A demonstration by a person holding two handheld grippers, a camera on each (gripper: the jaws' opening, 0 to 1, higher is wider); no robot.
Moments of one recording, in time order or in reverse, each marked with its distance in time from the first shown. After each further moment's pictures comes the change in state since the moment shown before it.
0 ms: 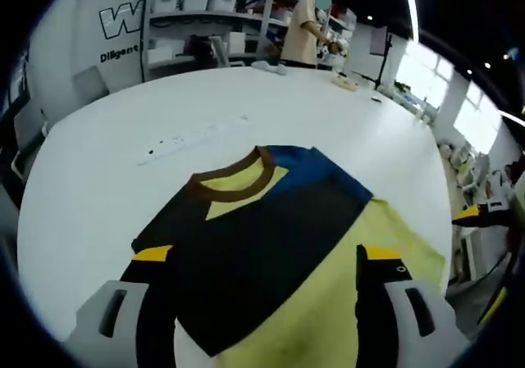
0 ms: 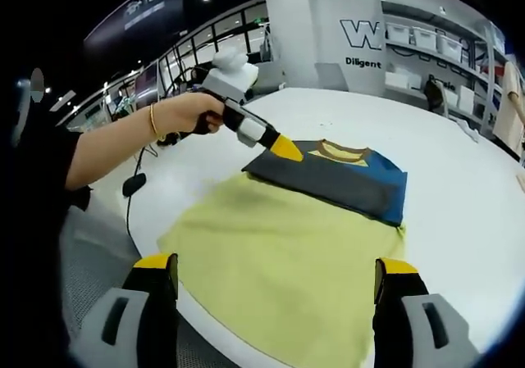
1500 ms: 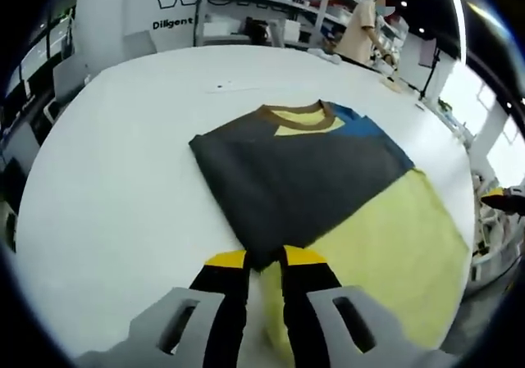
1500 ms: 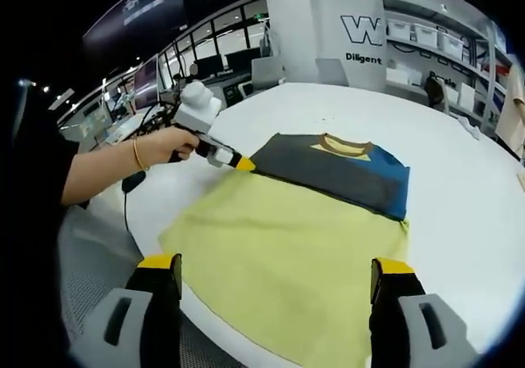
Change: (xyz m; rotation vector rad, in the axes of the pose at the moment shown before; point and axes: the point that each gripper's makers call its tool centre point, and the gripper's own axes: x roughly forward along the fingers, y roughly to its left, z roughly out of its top) left arm -0.022 0.038 -0.093 -0.176 0.047 0.173; right arm 0.002 0.006 -0.008 0.003 0.026 -0.006
